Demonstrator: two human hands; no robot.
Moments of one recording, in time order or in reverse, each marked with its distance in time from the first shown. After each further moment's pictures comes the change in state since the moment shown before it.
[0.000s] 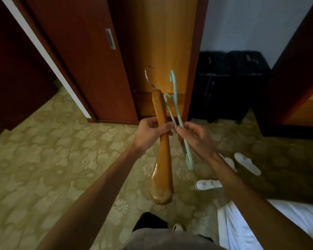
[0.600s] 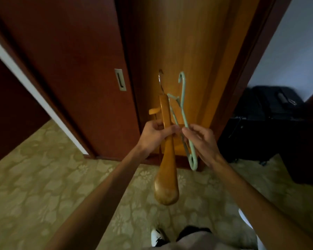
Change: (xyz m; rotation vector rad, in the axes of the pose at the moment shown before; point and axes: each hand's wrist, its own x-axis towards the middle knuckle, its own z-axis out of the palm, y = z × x) left_hand 0.422 0.027 -0.203 -0.027 -0.017 0.047; right_hand 0.461 0.015 0.068 0.016 0.081 -0.013
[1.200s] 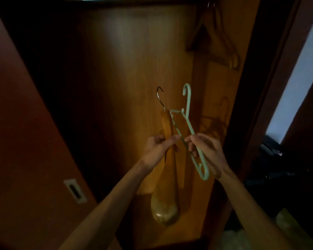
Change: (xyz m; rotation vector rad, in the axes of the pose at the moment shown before) left_hand 0.398 0.111 0.013 0.090 -0.256 0.123; right_hand 0.359 -0.048 -0.114 0.093 0.255 -0.217
